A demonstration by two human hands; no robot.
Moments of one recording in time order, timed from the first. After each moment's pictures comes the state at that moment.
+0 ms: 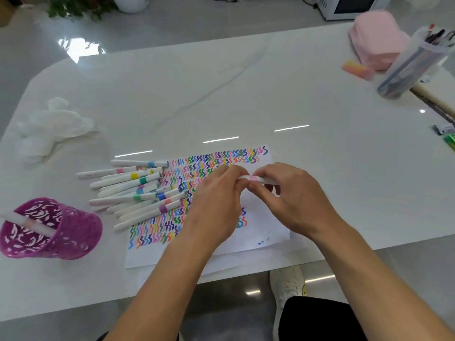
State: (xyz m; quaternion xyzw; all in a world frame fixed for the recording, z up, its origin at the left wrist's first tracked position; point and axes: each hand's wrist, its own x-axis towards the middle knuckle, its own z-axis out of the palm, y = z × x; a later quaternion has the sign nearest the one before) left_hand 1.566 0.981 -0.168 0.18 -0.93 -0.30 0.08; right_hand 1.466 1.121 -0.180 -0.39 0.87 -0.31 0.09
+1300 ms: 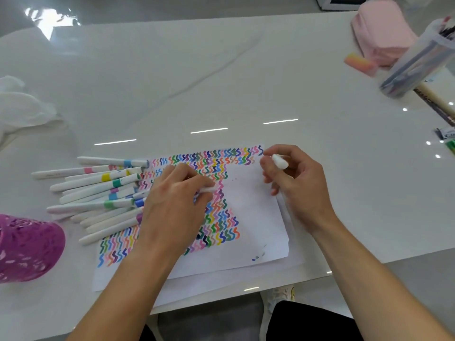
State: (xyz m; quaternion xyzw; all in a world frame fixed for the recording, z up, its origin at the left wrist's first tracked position) left_hand 1.574 0.934 -0.208 0.21 -0.94 -0.22 0.13; right_hand 1.434 1.109 -0.207 -0.15 0.73 -0.64 0.17
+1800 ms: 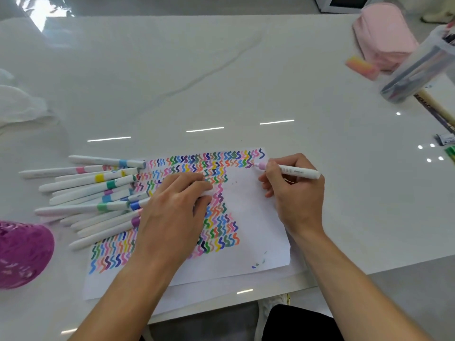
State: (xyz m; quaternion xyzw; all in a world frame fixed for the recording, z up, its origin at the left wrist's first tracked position) left_hand 1.579 0.940 -0.210 0.20 -0.95 -0.22 0.13; right_hand 1.443 1.095 -0.228 -0.10 0.75 -0.65 0.05
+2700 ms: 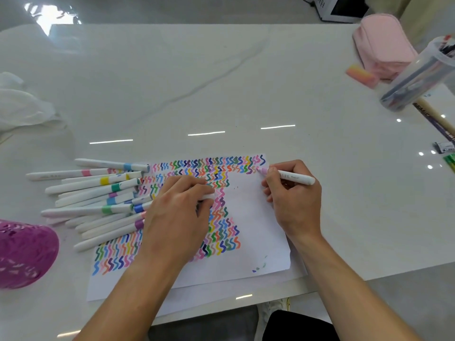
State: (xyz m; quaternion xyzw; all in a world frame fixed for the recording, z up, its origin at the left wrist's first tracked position) left_hand 1.575 0.941 -0.209 0.24 -0.93 -0.24 0.11; right_hand 1.442 1.094 -0.229 -0.09 0.79 -0.60 0.05
